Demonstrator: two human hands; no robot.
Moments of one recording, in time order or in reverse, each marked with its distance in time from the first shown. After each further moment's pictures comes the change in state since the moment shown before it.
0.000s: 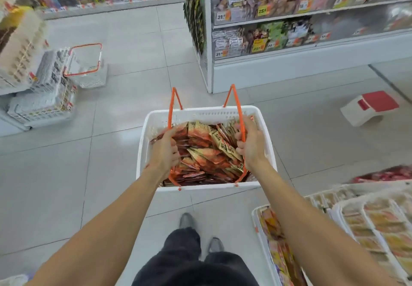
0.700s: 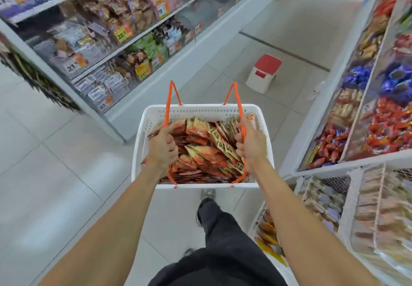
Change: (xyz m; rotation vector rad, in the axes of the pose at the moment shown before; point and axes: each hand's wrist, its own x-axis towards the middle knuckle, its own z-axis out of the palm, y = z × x) left_hand 0.329 0.138 0.337 0.214 -0.652 -0.170; right_hand 0.282 -0.128 -0.115 0.293 0.690 -0.006
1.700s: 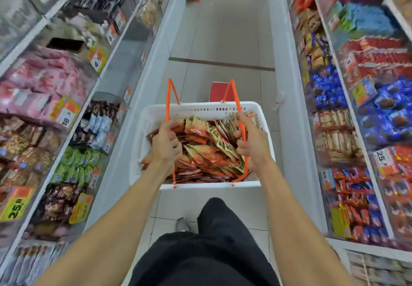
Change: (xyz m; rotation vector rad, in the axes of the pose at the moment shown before) left_hand 0.538 0.266 0.282 0.184 -0.338 -0.161; right_hand 0.476 -0.262 0.101 0.249 0.324 -0.042
